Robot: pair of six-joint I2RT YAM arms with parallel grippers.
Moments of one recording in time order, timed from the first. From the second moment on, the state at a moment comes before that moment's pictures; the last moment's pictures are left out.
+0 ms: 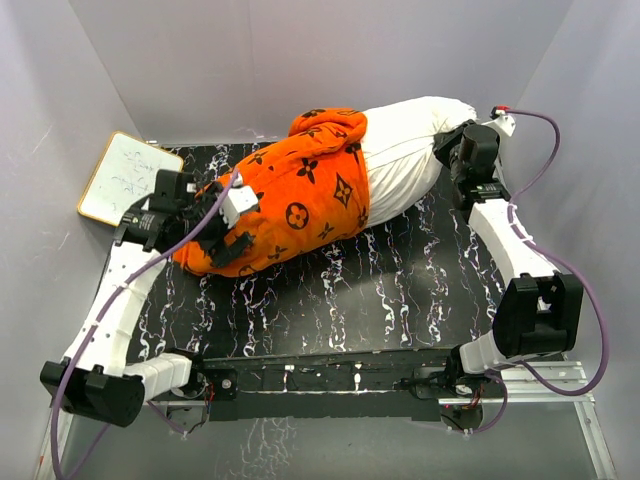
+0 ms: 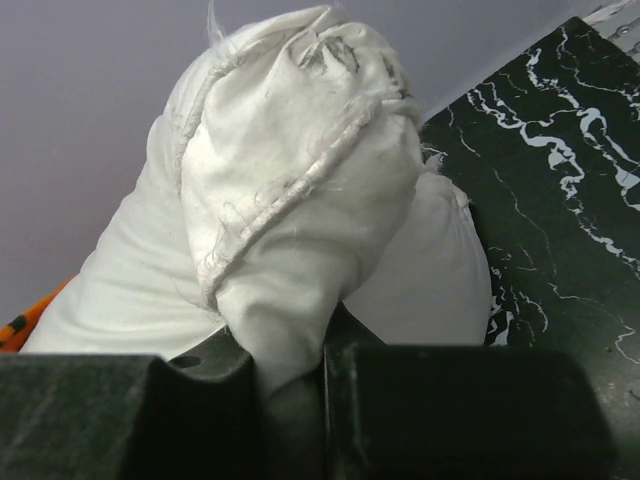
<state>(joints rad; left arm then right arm) -0.23 1.18 1.35 -1.04 0.42 0.72 0.04 1.46 1.19 0.10 0.16 0.68</state>
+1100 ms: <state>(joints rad) -0.05 1.18 1.09 -0.63 0.22 0.77 0.03 1.40 1.15 0.04 0.26 0.63</state>
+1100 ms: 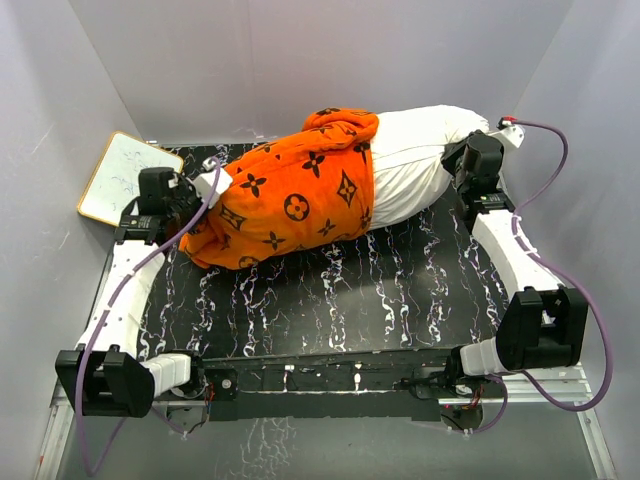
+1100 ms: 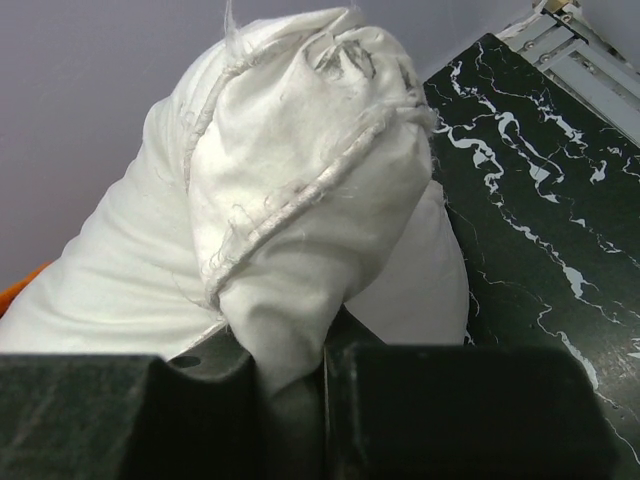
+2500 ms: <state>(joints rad) 0.68 1.34 1.65 -0.88 0.88 0.45 -0.19 1.32 1.01 0.04 0.11 0.88</state>
